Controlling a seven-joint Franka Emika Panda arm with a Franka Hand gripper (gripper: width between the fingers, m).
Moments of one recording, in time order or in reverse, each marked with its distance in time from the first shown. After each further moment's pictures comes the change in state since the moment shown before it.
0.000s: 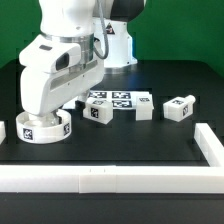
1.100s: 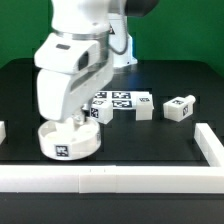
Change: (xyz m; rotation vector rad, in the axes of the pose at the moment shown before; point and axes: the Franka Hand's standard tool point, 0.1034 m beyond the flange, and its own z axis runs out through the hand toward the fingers) arm 0.065 0.025 -0.028 -0.006 0.023 -0.114
